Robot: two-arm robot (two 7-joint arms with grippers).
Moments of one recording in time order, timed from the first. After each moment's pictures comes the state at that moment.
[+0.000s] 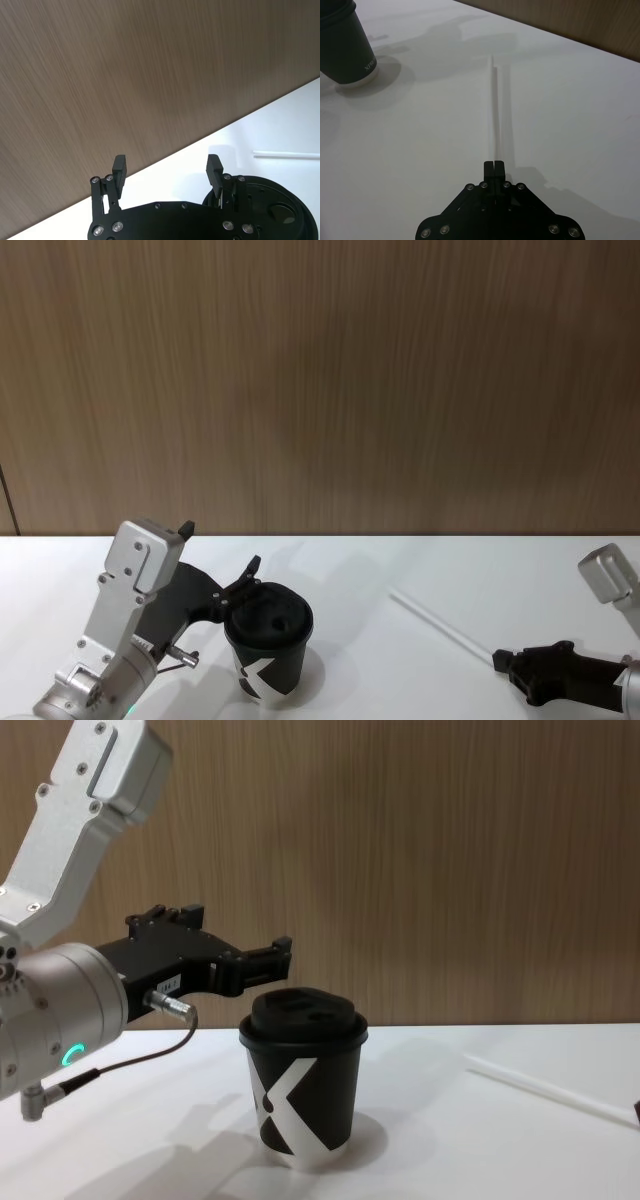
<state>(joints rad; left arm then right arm) -0.24 0.38 0.45 -1.63 -0.20 0.01 -0.01 0.39 0.70 -0.44 -1.30 0.53 0.31 0.65</state>
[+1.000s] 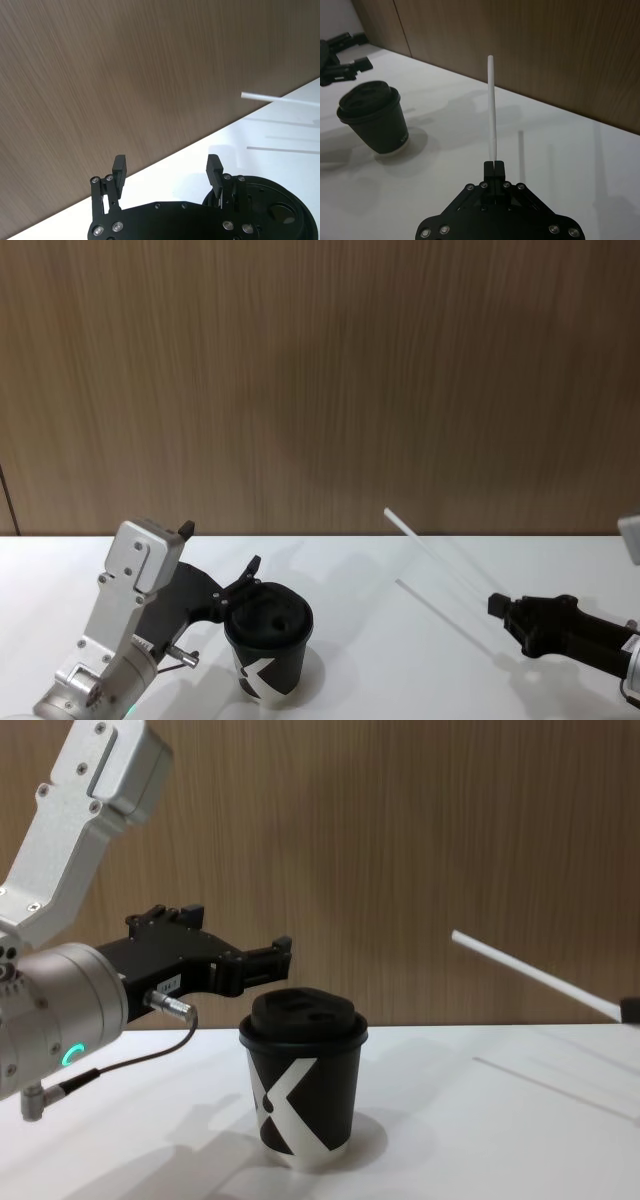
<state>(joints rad) -0.24 0.38 0.45 -1.63 -0.20 0.01 -0.01 0.31 0.69 -0.34 -1.44 0.67 0.24 0.60</state>
